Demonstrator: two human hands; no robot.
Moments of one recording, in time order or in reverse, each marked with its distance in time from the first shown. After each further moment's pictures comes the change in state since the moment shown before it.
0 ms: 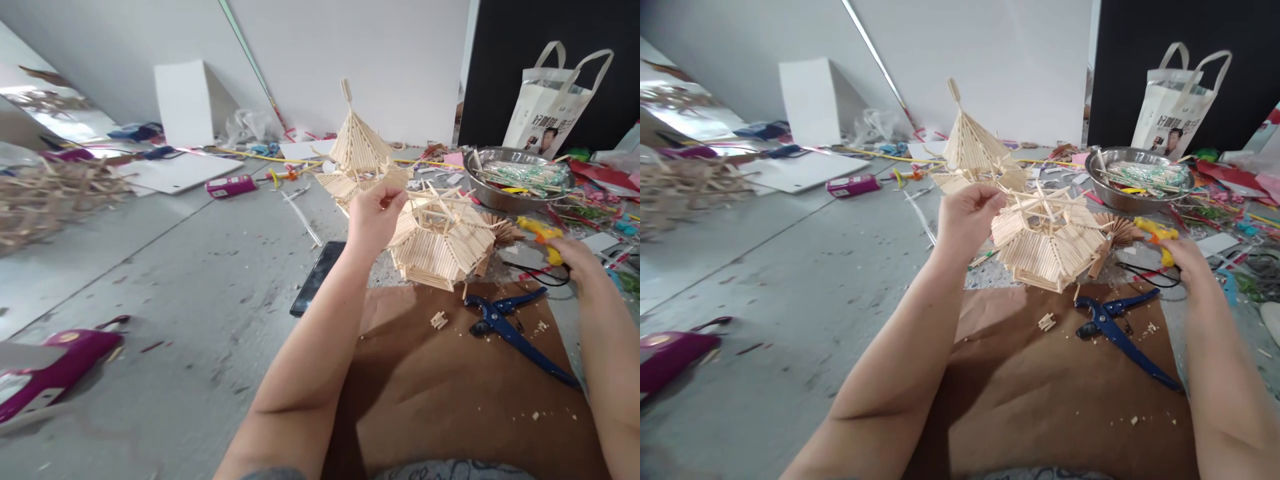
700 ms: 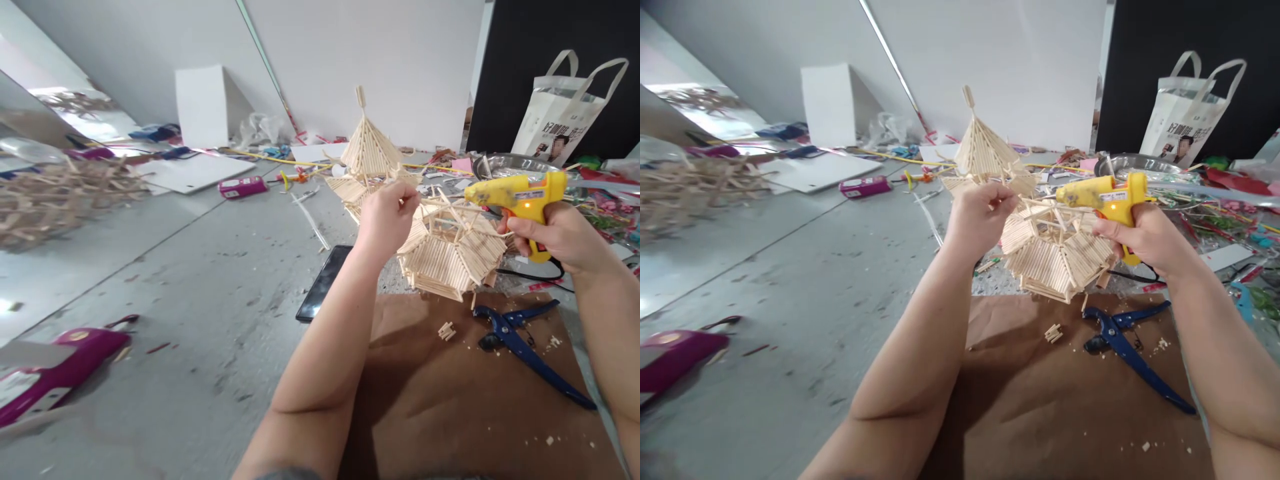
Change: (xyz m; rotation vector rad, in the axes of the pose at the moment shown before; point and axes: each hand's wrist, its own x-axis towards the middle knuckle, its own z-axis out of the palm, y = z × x) left_hand 0.009 0.017 -0.009 0.197 -0.059 0.058; right_hand -0.030 -0.177 0.005 0.463 -0.548 -0.199
